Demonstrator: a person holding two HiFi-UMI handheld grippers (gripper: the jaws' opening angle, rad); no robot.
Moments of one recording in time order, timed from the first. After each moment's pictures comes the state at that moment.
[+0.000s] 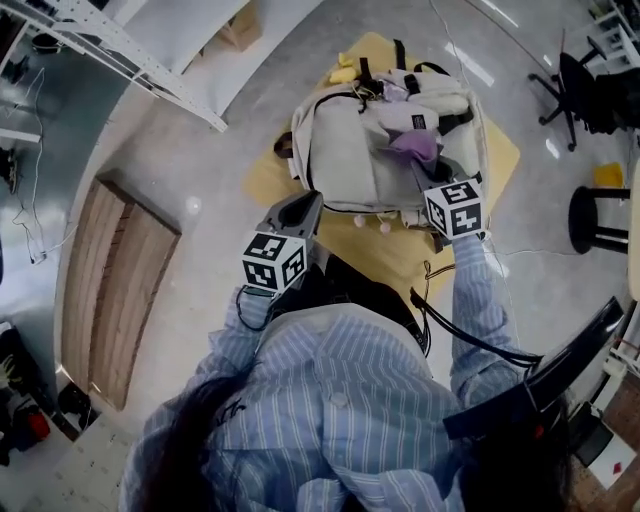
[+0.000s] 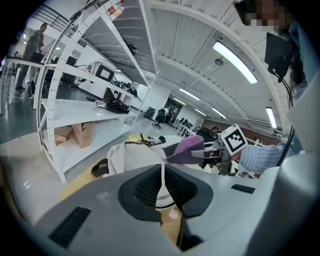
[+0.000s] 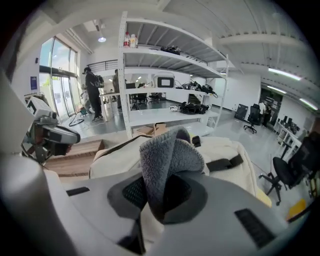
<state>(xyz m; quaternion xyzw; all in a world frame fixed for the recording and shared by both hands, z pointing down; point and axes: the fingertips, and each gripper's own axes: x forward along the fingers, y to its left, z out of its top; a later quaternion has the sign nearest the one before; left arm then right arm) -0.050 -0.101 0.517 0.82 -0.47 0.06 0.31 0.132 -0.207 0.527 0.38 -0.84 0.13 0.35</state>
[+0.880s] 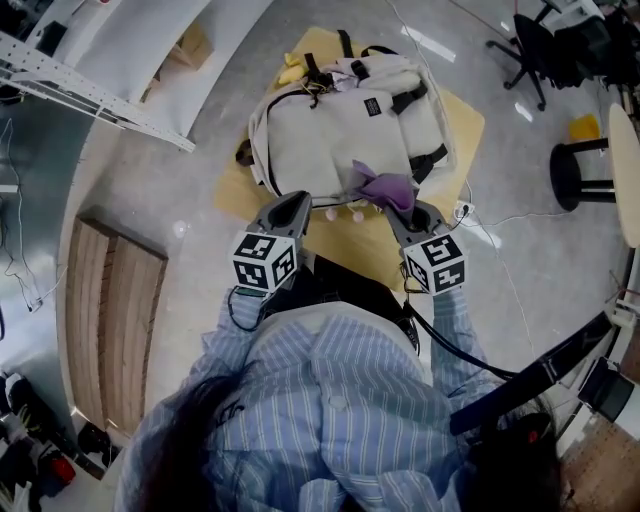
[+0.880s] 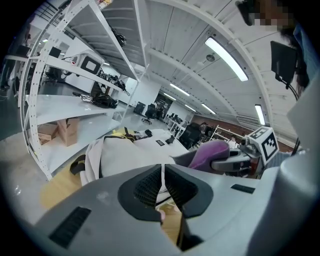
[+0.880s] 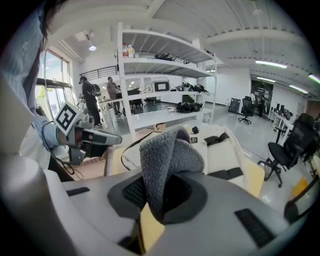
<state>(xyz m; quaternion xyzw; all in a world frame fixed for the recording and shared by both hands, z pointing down) 0.002 -0.101 0.523 0.85 -0.41 0.07 0.31 0.156 -0.082 0.507 0.41 -0.84 0.17 0.32</state>
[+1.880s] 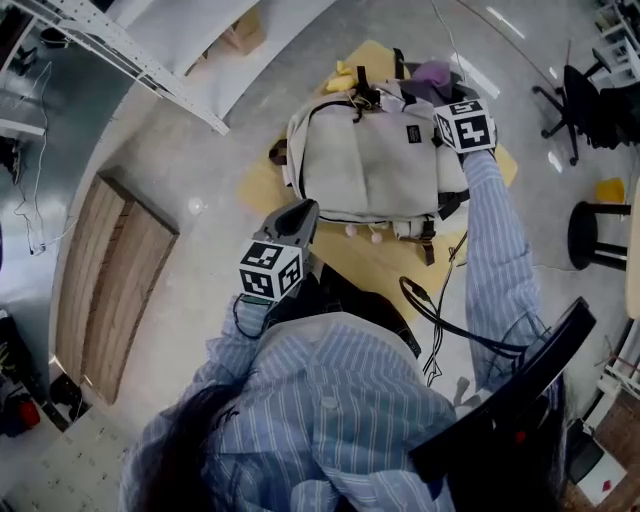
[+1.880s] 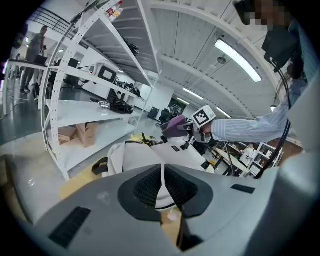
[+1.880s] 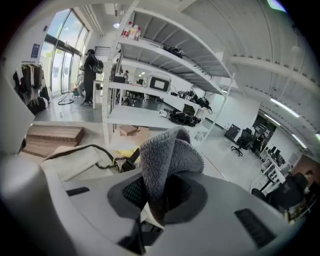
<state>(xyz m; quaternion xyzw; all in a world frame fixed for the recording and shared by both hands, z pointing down) -0.036 -0.106 0.519 0.81 -0.49 0.06 0.31 0.159 -0.396 0.484 0.42 -0.82 0.01 0.39</state>
